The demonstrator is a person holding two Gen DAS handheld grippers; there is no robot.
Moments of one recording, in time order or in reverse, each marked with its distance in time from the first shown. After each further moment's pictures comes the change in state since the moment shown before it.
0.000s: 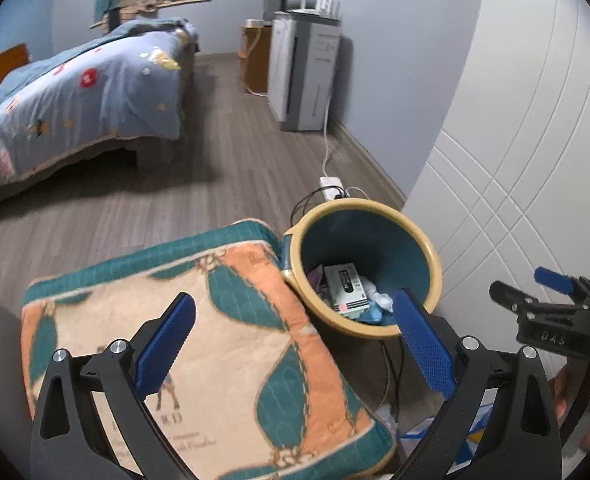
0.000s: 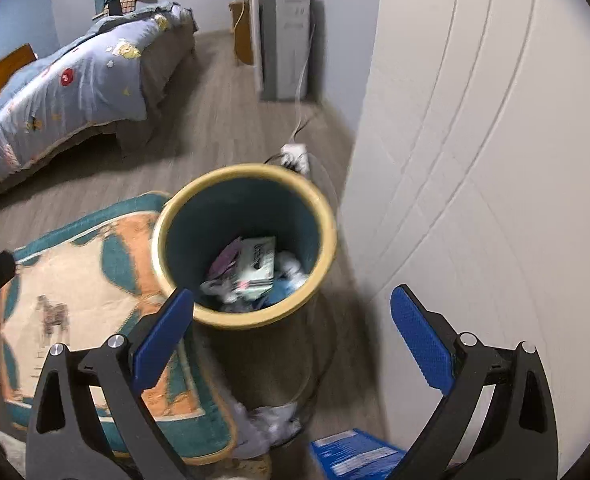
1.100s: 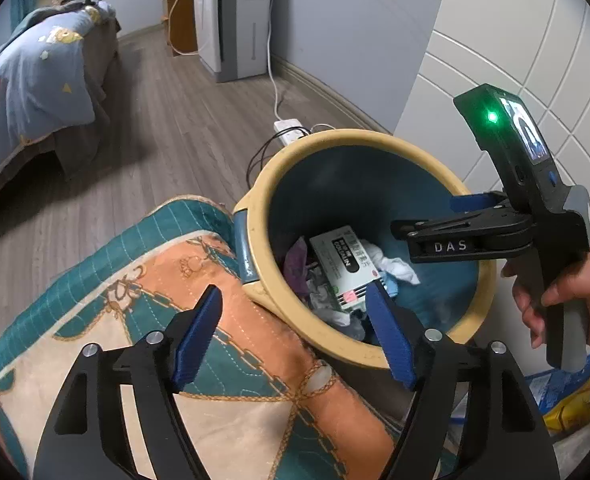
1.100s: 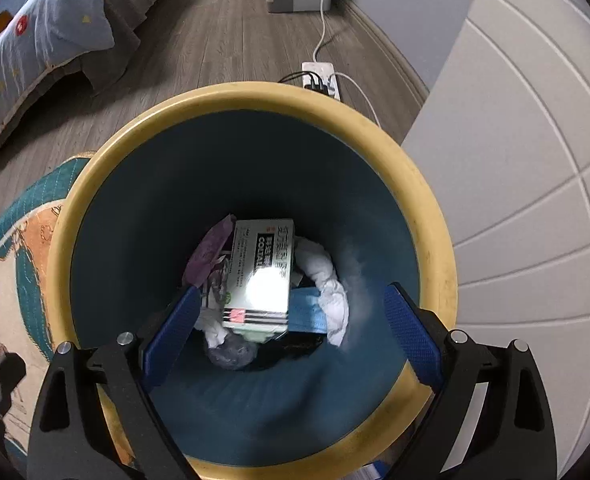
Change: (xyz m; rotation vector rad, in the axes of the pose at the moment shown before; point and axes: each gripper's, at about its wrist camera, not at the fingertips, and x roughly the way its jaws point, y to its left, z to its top) left arm 0.183 -0.006 0.003 0.221 0.185 -0.135; right arm 0.238 0.026 0.033 -0.015 0.315 0.064
